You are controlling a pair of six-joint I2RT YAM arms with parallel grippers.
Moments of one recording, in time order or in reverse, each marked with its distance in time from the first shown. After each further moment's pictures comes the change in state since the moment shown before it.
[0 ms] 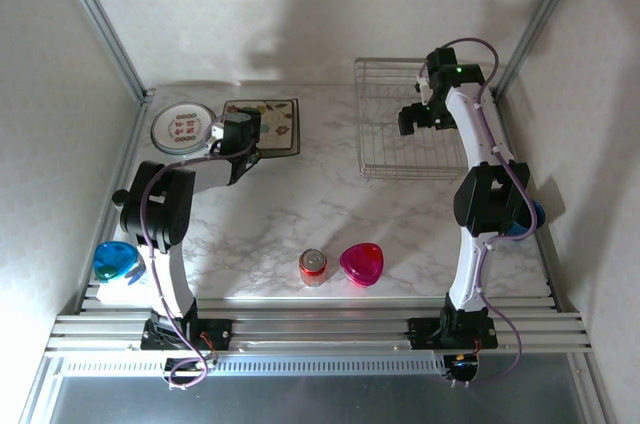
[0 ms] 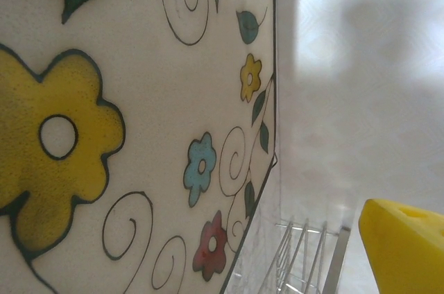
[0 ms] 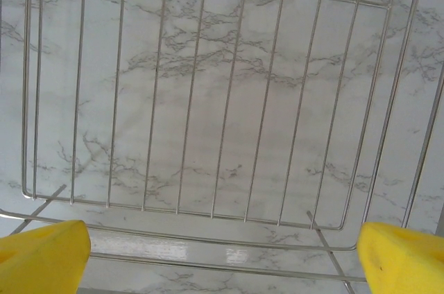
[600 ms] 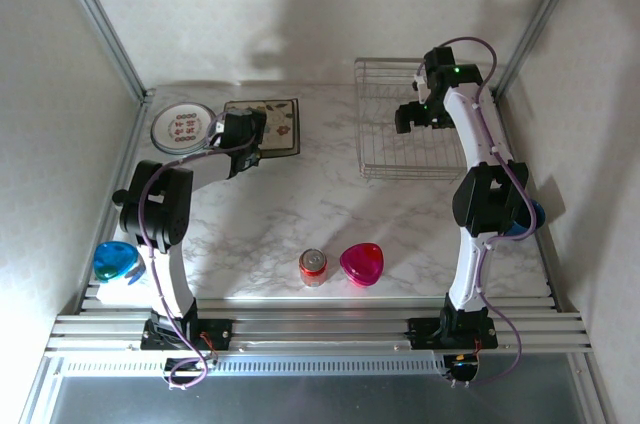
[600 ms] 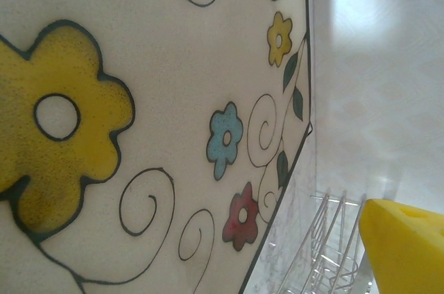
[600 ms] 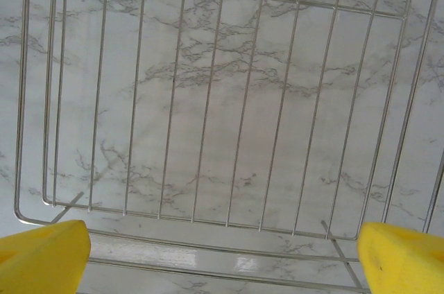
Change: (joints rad) left arm 0.006 0.000 0.068 -0.172 0.096 0.067; right arm 0.011 0.002 0.000 0.018 -0.025 0.019
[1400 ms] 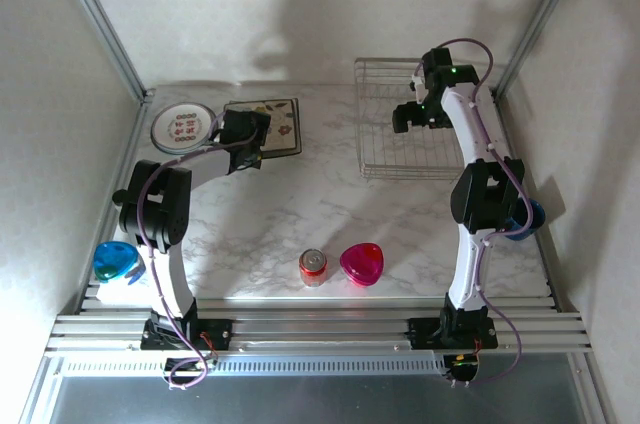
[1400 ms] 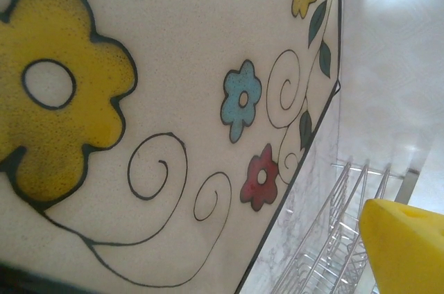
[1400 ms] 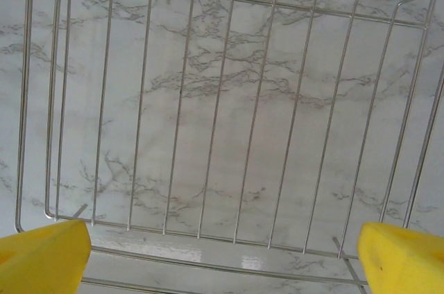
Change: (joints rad) left arm 0.005 0.000 0.042 -0.113 0.113 0.022; right arm 0.000 0.038 0.016 0.021 -0.026 -0.001
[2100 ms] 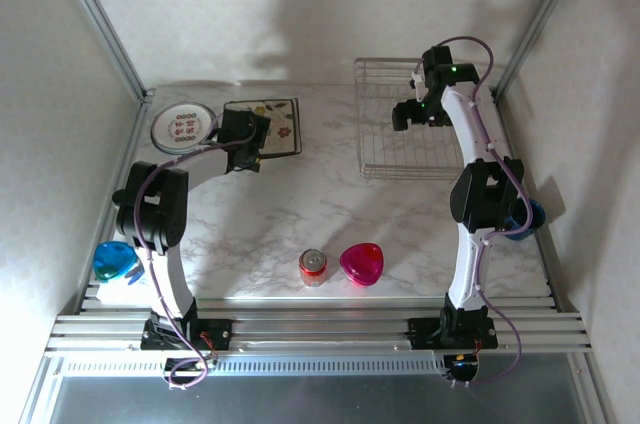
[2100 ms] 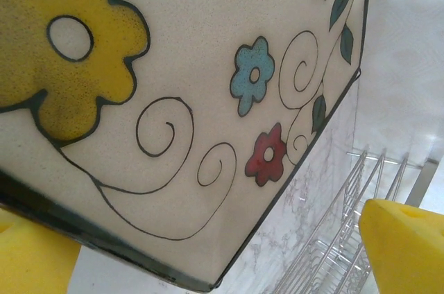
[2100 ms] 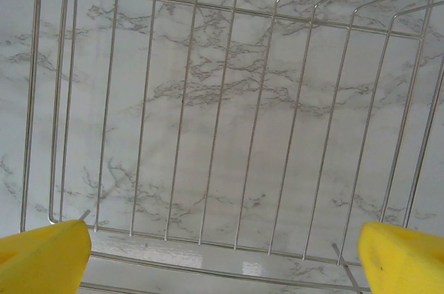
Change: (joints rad) left arm 0.008 -0.024 -0.004 -0.064 0.041 0.015; right arm 0.000 0.009 0.024 0.000 -0.001 0.000
